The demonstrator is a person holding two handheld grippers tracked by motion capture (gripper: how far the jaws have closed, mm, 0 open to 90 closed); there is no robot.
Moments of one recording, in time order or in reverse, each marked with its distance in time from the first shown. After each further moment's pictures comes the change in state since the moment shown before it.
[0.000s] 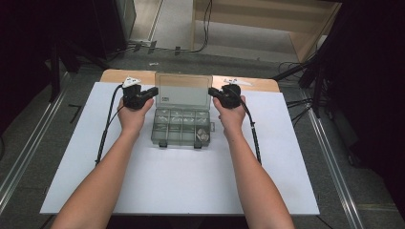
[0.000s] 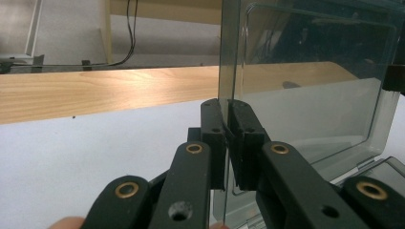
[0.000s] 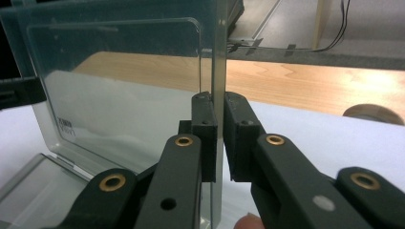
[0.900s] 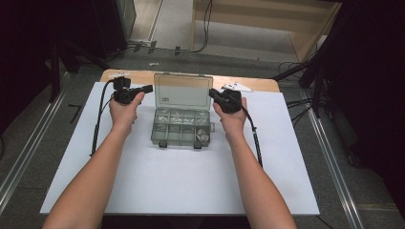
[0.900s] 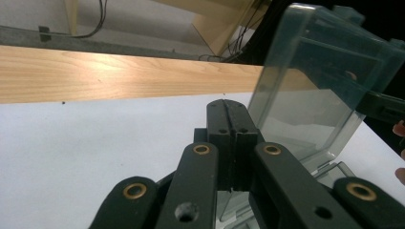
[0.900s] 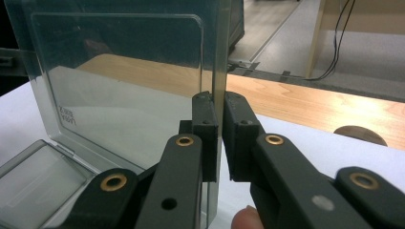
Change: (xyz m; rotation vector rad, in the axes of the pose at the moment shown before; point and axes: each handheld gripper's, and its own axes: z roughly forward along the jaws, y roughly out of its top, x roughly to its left) left arm 0.028 0.020 -0.009 0.062 -0.128 -0.156; right arm 0.006 -0.012 -0.012 -0.083 -0.006 -0.112
